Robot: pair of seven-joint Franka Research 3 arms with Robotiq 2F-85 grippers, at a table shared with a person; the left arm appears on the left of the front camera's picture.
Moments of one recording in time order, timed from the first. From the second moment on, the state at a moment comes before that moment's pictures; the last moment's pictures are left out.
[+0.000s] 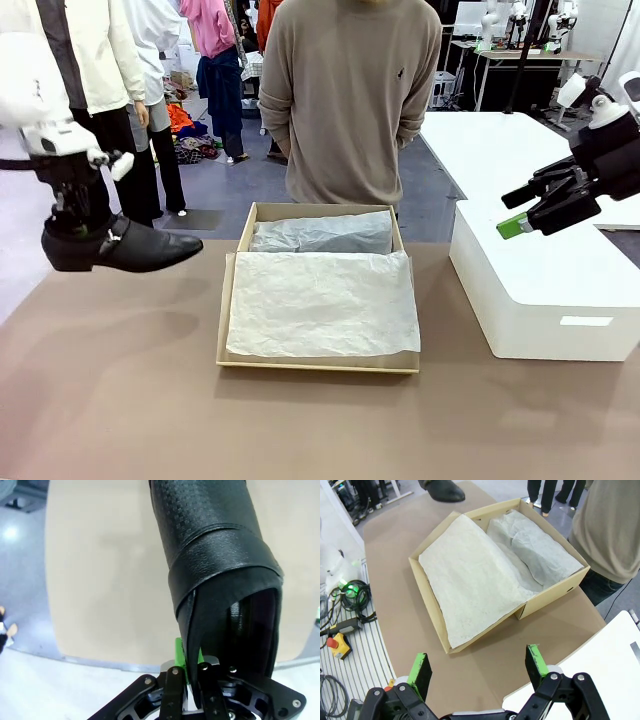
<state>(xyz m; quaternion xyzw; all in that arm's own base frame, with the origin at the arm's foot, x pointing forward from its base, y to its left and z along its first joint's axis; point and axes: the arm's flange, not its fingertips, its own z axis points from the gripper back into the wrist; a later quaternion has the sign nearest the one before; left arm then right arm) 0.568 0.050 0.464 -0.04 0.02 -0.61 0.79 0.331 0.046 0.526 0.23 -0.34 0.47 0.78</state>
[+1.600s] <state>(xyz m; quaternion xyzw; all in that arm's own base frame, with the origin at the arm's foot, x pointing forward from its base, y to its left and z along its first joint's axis) 0.544 -0.021 0.564 -0.01 0.00 -0.35 0.94 0.331 0.046 0.526 0.23 -0.34 0.47 0.78</state>
